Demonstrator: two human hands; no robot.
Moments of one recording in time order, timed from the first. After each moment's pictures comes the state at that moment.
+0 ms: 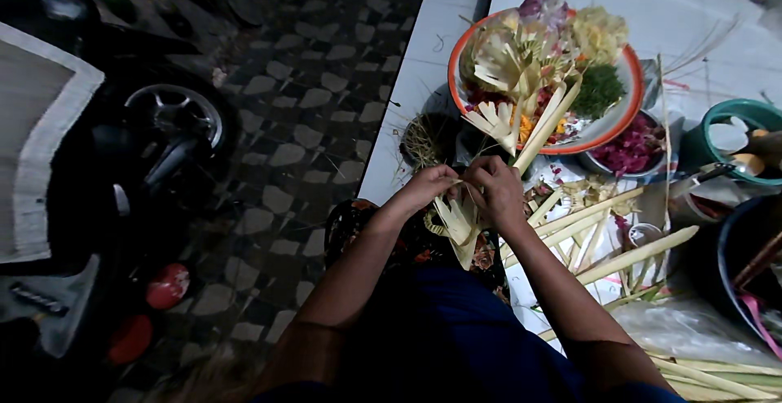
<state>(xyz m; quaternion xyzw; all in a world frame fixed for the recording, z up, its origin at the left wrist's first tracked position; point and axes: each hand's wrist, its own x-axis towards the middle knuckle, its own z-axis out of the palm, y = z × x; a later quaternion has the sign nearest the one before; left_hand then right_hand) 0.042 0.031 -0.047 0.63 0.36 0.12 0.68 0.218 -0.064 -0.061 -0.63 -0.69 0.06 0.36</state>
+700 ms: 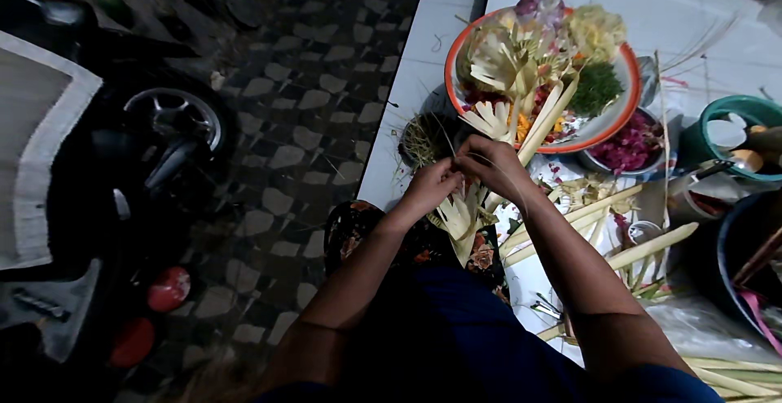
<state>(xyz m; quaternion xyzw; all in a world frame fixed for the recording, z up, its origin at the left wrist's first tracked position) 0.057 0.024 -0.040 0.74 0.38 0.15 0.54 0.242 -0.019 -0.018 -0.60 -0.66 0.31 0.33</state>
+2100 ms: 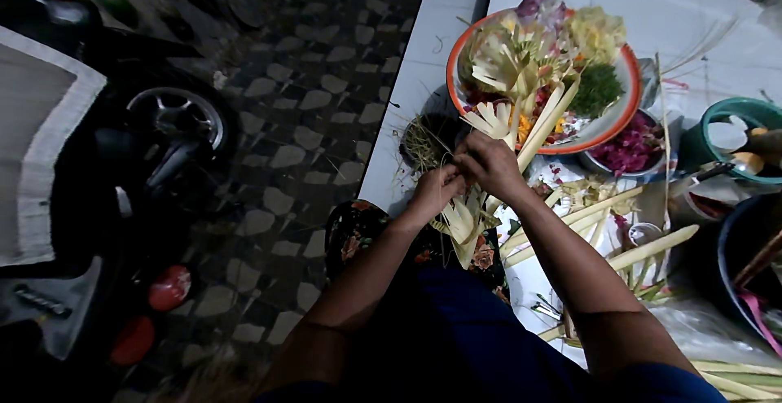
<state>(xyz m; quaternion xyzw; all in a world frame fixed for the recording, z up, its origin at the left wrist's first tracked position) 0.062 0.014 -0.051 0.71 0.41 0.18 0.55 0.238 -0.015 -0.025 -0.57 -0.72 0.20 0.34</state>
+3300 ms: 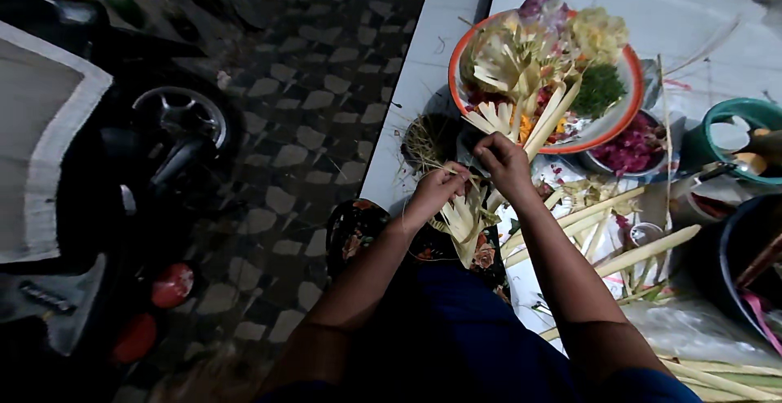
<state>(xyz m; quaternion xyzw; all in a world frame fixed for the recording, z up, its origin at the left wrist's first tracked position) 0.058 0.011 -0.059 0.64 0.39 0.22 0.63 0.247 -0.028 -0.048 -0.63 -0.58 0.27 0.45</state>
